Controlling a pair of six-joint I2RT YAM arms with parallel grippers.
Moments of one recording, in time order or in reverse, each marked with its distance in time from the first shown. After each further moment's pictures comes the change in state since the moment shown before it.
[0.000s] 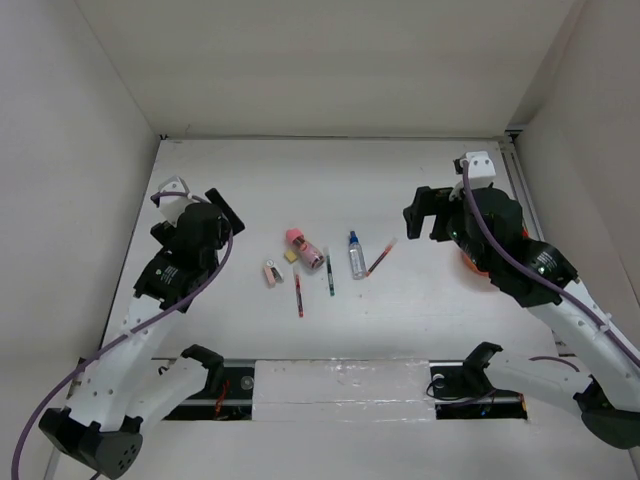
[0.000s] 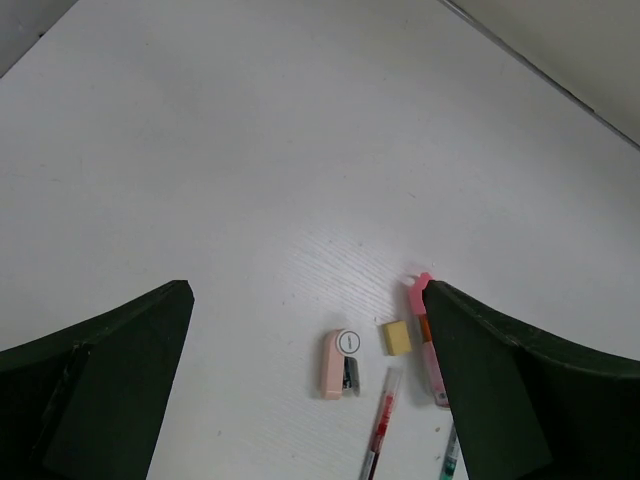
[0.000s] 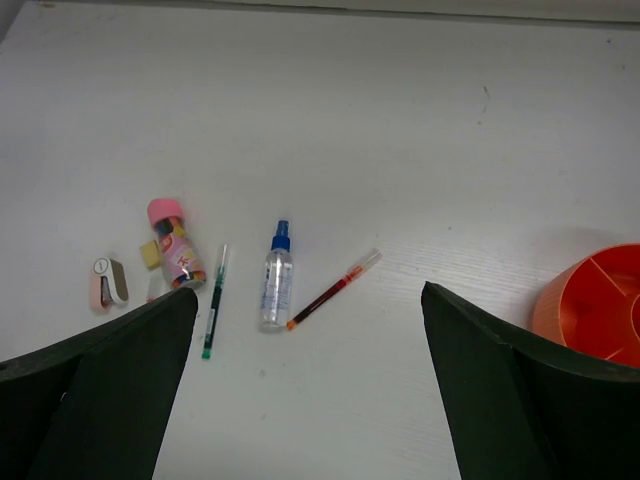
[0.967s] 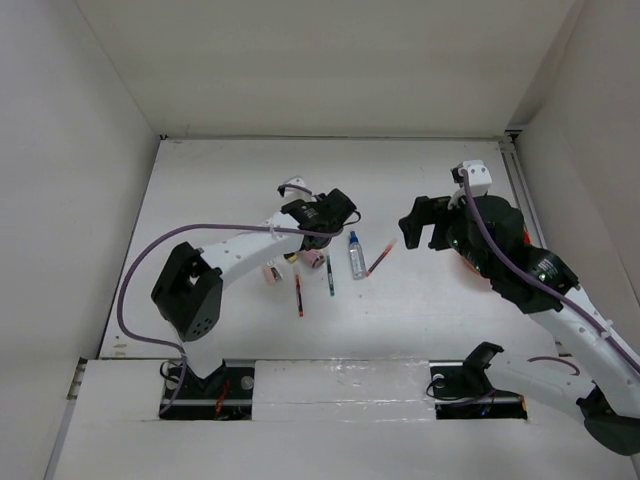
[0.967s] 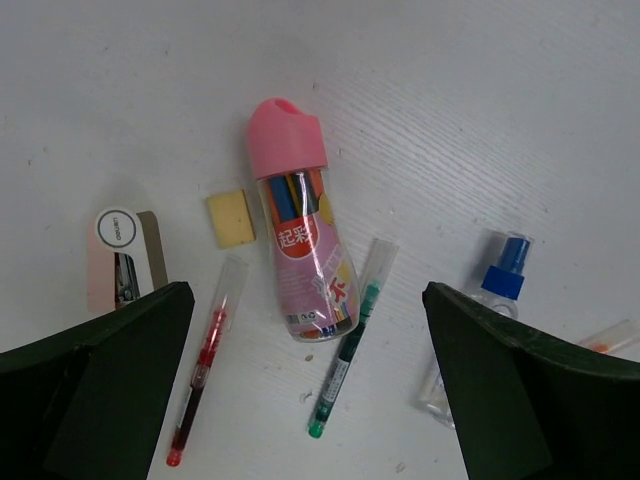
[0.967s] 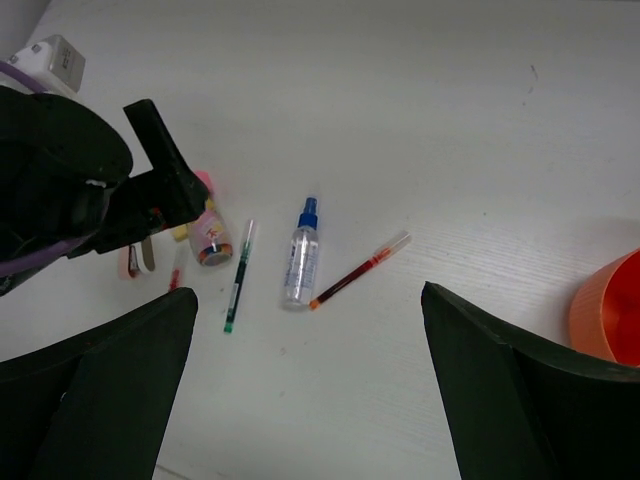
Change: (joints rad) left arm -0.400 0.865 0.410 -0.174 -0.034 -0.489; right arm -0.007 -0.044 -0.050 0.008 -0.088 0.020
